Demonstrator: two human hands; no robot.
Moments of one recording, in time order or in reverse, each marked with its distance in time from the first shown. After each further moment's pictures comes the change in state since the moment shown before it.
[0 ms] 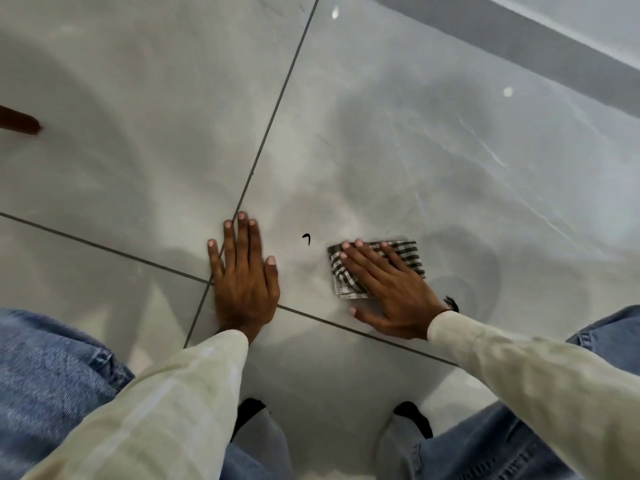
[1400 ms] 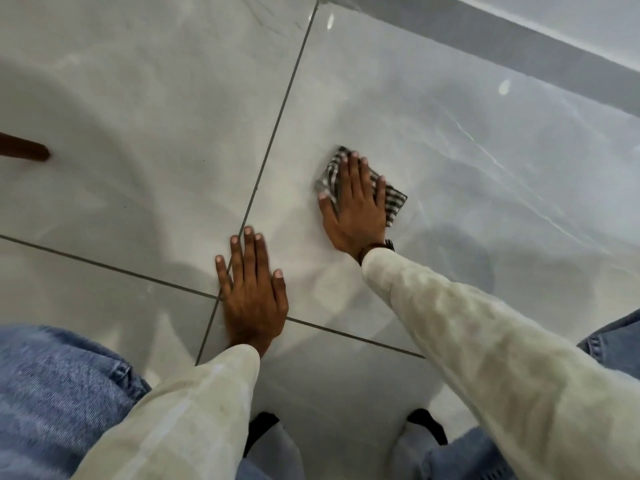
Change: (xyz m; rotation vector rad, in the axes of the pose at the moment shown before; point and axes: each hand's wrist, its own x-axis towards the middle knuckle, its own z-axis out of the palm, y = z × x) left_hand -0.001 -0.003 0.004 0.017 0.006 0.005; right_hand 0.160 -0.013 -0.047 0.248 0.334 0.661
